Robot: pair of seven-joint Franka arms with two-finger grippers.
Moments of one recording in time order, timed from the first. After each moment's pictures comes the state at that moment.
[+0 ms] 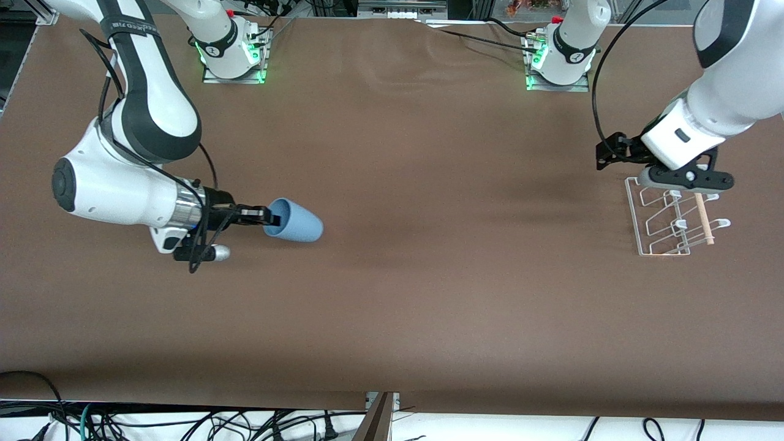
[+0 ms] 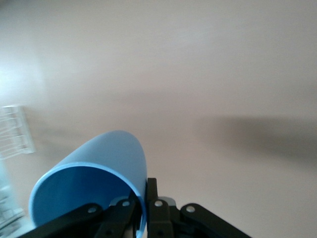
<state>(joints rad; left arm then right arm) -0.06 0.04 -0.09 -1.75 -0.04 1.69 -0.05 0.19 0.42 0.09 -1.56 0.65 1.93 0.10</state>
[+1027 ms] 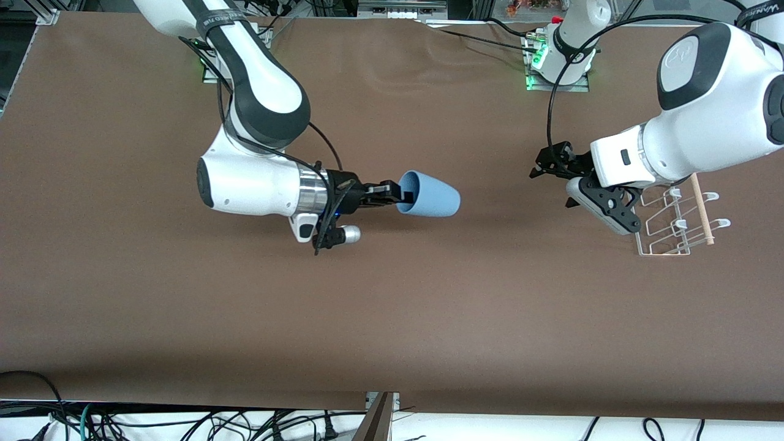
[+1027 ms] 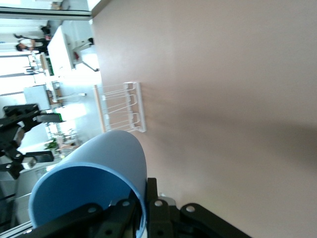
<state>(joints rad) -0.10 0.25 -0.12 -1.53 -0.40 1.70 0.42 0.47 0.61 0.10 -1.30 1.05 2.07 0.10</state>
